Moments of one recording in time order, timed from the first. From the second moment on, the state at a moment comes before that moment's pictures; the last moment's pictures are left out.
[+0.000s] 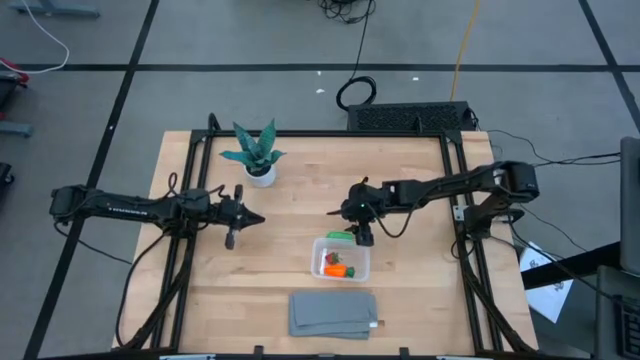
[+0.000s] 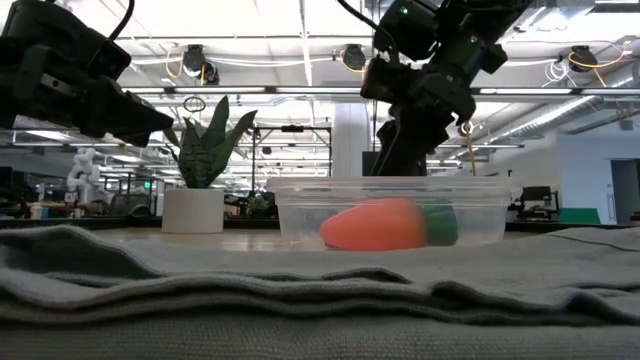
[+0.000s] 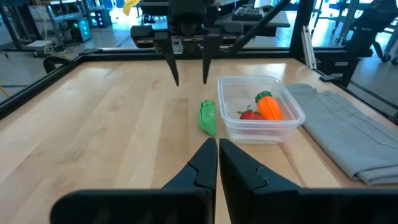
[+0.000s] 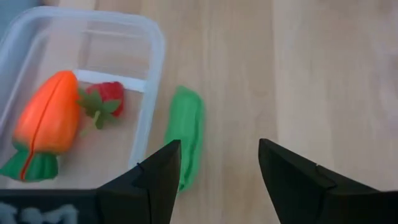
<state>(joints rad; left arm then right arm) 0.05 0.57 0.01 0.39 0.14 0.02 -0.05 1.60 0.92 -0.26 -0.11 -0.06</state>
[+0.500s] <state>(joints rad) 0.03 0.57 0.01 0.39 0.13 0.02 -0.01 1.69 0.92 -0.21 -0.10 -0.04</state>
